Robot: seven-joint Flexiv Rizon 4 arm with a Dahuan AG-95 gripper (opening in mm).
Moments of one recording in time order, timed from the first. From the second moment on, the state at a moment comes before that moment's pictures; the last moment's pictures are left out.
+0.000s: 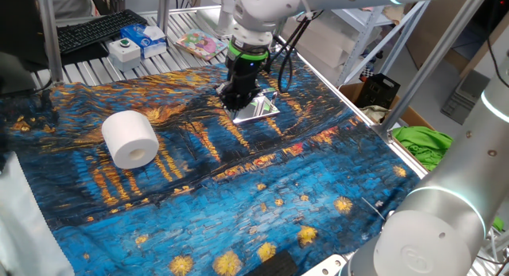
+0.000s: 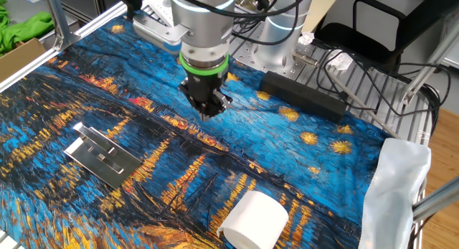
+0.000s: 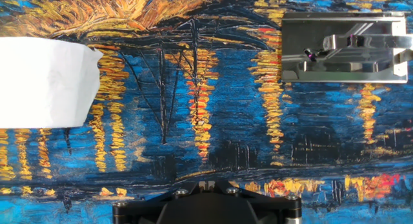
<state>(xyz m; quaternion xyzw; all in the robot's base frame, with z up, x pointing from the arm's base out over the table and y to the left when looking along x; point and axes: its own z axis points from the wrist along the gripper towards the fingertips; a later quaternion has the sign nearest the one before) 0.503 0.012 0.164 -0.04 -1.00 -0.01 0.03</state>
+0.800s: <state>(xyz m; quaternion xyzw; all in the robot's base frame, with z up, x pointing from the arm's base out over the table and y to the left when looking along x) 0.534 0.076 0.140 -0.10 -0.99 -0.01 0.04</state>
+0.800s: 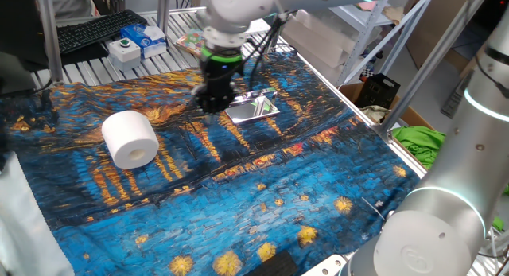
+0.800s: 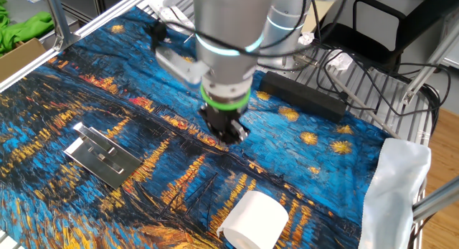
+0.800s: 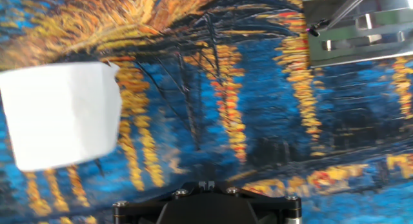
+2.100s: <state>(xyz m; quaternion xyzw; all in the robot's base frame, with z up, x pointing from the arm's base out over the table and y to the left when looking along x) 0.553 0.105 0.129 -0.11 -0.99 -0.01 0.05</state>
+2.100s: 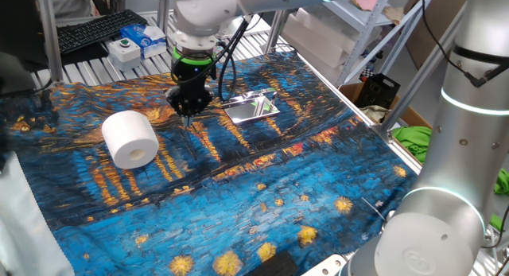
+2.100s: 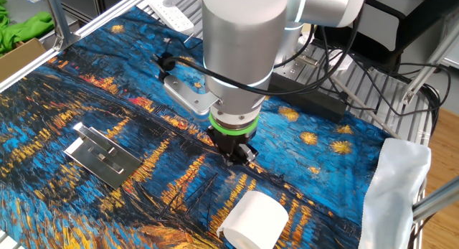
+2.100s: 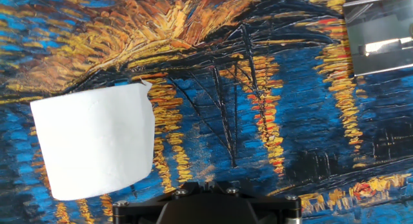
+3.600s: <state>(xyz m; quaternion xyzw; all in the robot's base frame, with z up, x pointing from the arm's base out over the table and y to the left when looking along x) 0.554 0.106 0.129 -0.04 -1.00 0.01 0.08</state>
